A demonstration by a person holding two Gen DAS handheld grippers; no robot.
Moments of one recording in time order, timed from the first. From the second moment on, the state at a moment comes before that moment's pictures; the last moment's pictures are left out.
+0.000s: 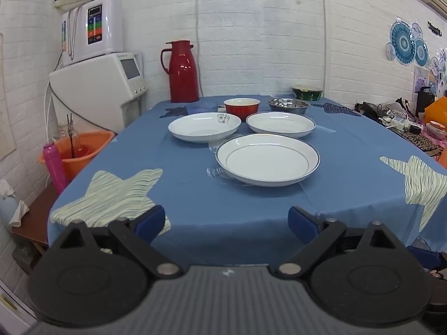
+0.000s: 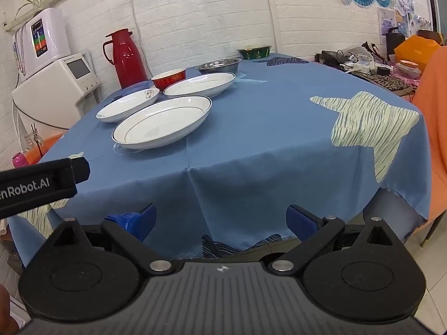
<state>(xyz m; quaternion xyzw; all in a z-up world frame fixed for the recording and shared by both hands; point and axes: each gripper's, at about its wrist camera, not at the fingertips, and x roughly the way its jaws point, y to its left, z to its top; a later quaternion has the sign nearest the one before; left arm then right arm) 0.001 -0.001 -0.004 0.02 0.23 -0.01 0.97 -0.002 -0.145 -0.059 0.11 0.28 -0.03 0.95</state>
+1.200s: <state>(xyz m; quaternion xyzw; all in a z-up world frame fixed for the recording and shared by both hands) 0.001 -0.002 -0.006 0.02 0.23 -0.03 0.97 0.001 -0.145 -0.063 0.12 0.29 -0.02 0.95</state>
